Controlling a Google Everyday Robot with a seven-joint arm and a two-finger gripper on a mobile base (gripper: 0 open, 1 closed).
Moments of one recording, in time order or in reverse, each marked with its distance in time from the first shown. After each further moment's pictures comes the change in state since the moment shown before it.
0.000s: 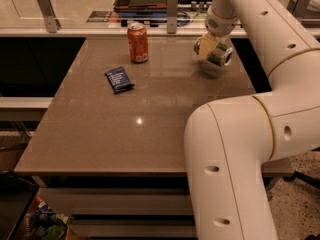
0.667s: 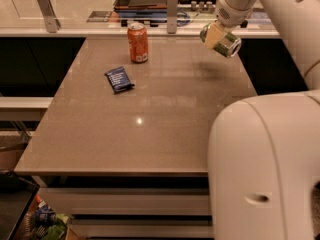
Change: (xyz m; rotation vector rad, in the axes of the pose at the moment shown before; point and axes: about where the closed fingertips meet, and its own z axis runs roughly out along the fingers) arm 0.000 -0.011 -0.045 0.066 -0.152 0.013
